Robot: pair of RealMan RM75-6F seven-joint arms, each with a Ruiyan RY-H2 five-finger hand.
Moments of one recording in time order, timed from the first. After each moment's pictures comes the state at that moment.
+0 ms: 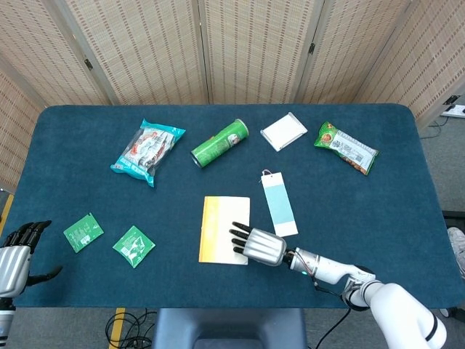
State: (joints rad) left arm -0.10 -1.12 -0.04 -1.60 1.46 1.45 0.06; right arm 0.81 -1.89 -0.20 -0.59 -1.97 1.32 0.19
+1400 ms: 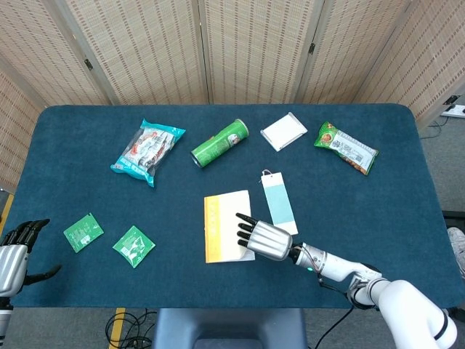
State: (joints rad) left arm -0.10 -1.11 -0.05 -1.59 1.47 1.45 0.02; right arm 0.81 -1.81 -0.20 -0.68 -1.92 1.40 0.15
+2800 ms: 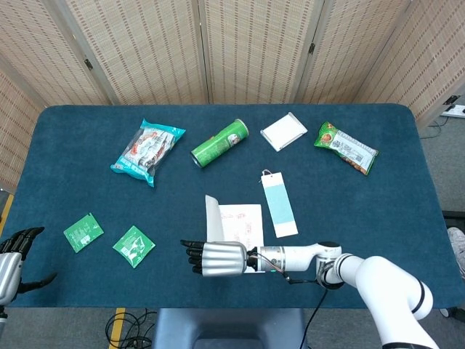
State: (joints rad) left arm -0.07 -1.10 -0.02 -1.59 1.46 1.45 -0.04; right arm 1.11 -1.80 -0.11 -0.84 -2.11 1.32 0.06
